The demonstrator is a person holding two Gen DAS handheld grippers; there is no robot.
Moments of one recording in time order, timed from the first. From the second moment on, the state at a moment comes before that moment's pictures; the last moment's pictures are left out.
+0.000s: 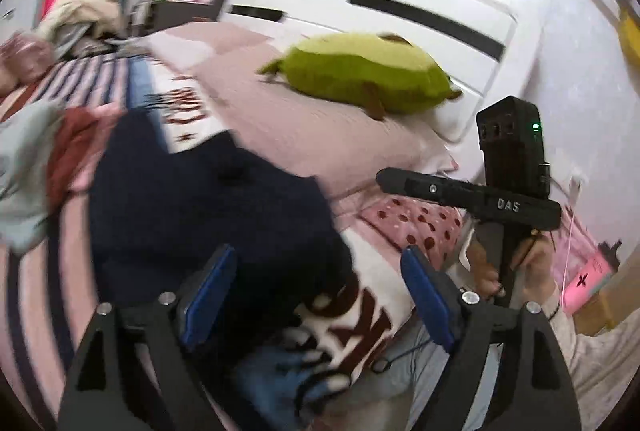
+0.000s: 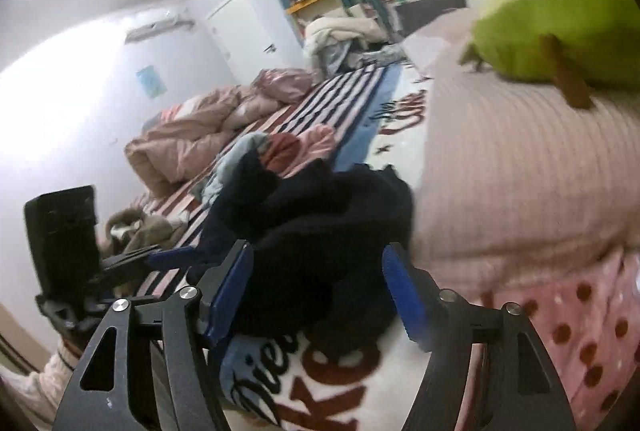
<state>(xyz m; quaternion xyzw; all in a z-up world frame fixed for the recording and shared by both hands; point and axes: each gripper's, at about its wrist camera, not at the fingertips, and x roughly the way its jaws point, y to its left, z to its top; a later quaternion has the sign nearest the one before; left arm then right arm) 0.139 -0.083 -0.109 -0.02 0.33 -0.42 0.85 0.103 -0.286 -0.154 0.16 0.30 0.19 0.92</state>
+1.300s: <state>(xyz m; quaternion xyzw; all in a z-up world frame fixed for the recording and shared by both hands) 0.225 -0.020 -0.165 -0.15 0.37 -0.36 0.84 0.174 -0.272 -0.171 0.07 0.41 0.08 0.91</state>
